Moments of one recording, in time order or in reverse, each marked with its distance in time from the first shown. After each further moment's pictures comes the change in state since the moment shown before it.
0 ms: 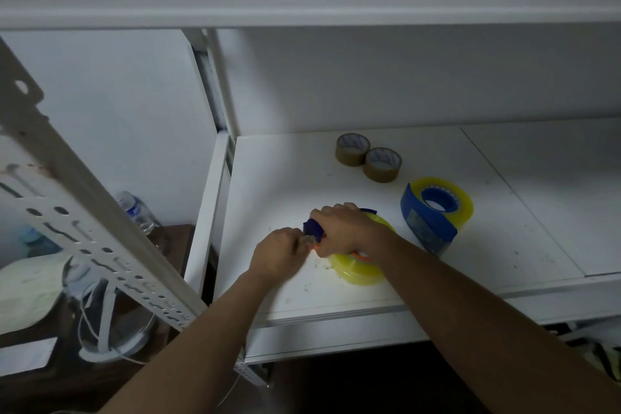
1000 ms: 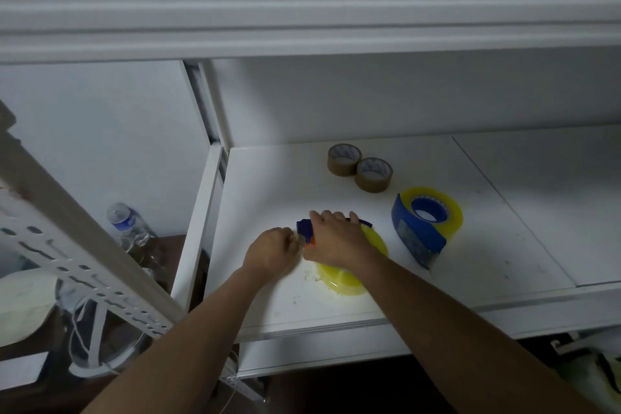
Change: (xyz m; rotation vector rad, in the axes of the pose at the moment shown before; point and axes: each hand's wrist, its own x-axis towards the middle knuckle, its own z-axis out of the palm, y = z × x) left_hand 0.026 0.007 -0.004 0.029 -0.014 -0.063; right_hand -0.009 -0.006 0.001 0.023 0.087 0.207
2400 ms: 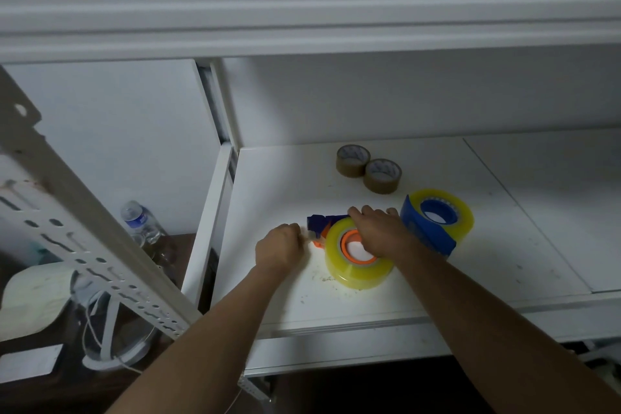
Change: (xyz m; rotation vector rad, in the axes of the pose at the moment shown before) left_hand 0.005 0.010 0.001 0.197 0.049 -0.091; right_hand 0.006 0.069 0.005 -0.234 0.063 -0.014
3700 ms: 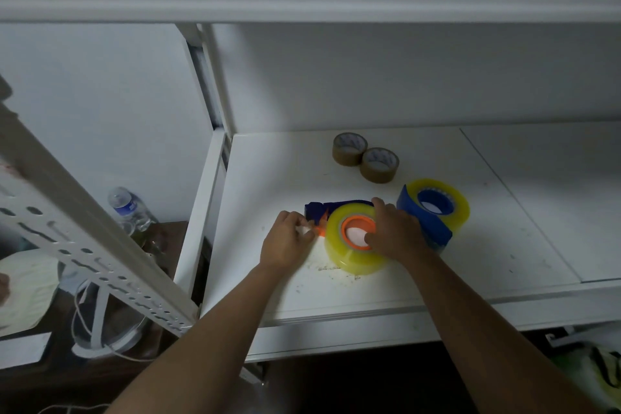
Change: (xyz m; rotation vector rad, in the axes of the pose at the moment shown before) left_hand -0.009 0.006 0.021 -0.478 0.099 0.001; right_hand -0.035 0.004 0.000 0.337 0.000 0.304
